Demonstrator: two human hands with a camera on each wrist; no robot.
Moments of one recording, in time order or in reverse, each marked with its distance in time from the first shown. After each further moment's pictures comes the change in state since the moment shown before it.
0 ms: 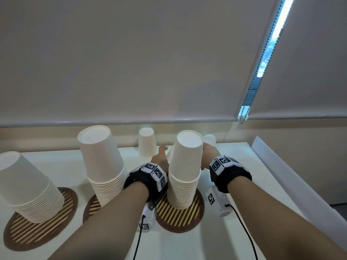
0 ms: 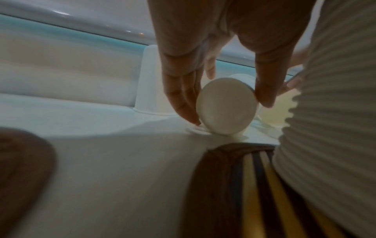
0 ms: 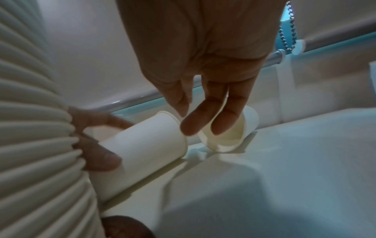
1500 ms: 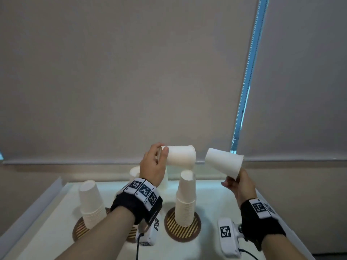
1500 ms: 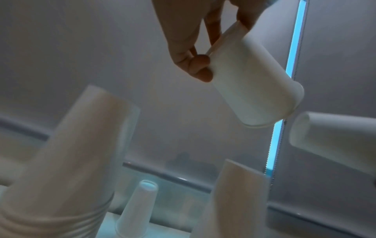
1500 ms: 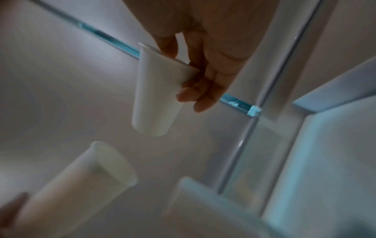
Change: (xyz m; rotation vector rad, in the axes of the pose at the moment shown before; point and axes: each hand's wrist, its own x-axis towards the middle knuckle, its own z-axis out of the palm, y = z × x) left_hand -0.176 0.081 -0.131 -0.354 0.507 0.525; right_hand -0.193 -0.007 -0.114 1.444 0.401 -0.023
